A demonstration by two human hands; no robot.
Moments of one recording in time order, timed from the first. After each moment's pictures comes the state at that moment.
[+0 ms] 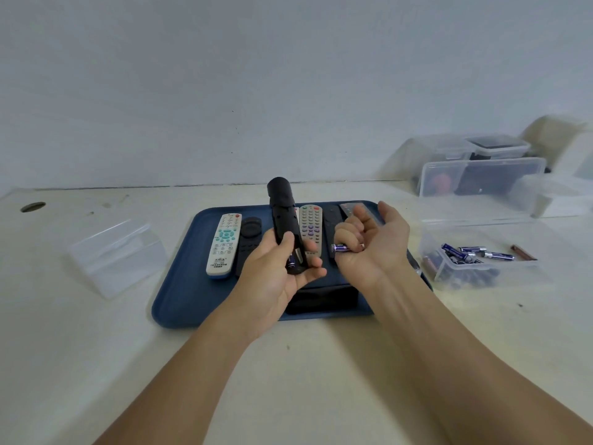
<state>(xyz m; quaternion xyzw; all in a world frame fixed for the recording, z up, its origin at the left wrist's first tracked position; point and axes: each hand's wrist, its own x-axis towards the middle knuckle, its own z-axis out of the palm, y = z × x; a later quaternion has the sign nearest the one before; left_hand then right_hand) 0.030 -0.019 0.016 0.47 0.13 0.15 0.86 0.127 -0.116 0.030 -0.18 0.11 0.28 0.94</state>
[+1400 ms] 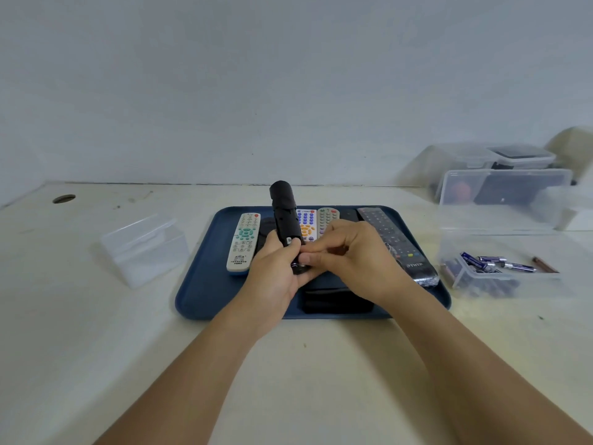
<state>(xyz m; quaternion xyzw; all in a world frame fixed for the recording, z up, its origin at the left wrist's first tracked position) 0.024 -0.002 0.012 0.47 0.15 0.19 0.85 0.117 -0.114 0.014 -0.70 -0.46 0.06 0.55</state>
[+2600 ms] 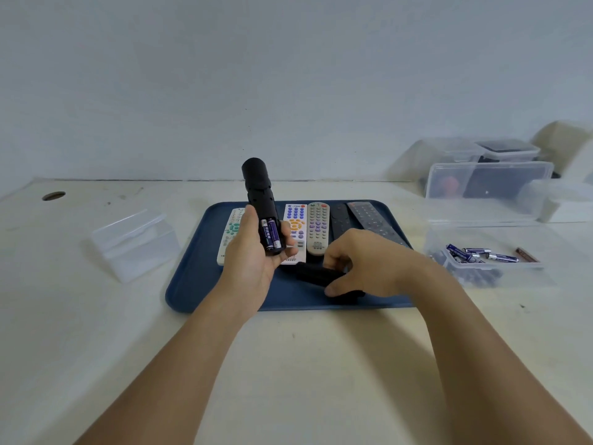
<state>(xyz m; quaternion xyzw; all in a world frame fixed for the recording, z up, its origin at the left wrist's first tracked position) 0.029 0.007 0.017 0.44 0.21 0.27 0.83 0.124 -0.148 0.041 -0.85 -0.47 0.15 0.18</state>
